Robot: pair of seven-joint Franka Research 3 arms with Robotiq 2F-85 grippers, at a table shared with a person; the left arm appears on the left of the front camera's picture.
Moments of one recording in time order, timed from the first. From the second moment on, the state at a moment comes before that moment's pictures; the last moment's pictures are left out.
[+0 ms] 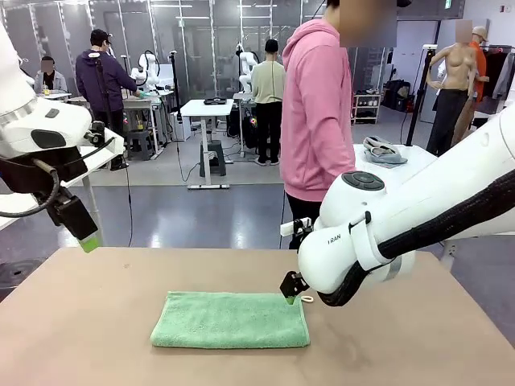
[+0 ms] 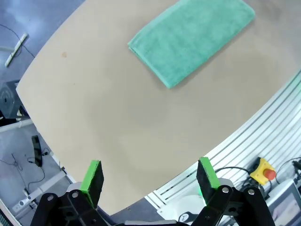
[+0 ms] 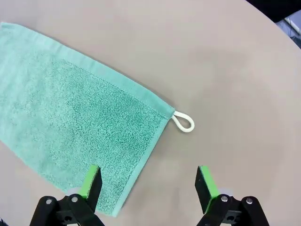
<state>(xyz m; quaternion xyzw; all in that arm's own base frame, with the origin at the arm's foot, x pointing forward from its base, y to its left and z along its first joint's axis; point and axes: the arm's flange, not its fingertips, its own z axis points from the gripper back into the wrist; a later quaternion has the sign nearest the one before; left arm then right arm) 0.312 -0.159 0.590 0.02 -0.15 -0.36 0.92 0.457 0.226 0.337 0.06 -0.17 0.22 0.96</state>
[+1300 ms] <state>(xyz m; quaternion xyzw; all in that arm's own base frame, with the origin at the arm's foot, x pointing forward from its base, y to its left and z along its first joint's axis) 0.314 -0.160 0.589 0.02 -0.15 -0.36 0.92 0.481 0.243 0.292 0.05 -0.03 0.05 1.00</state>
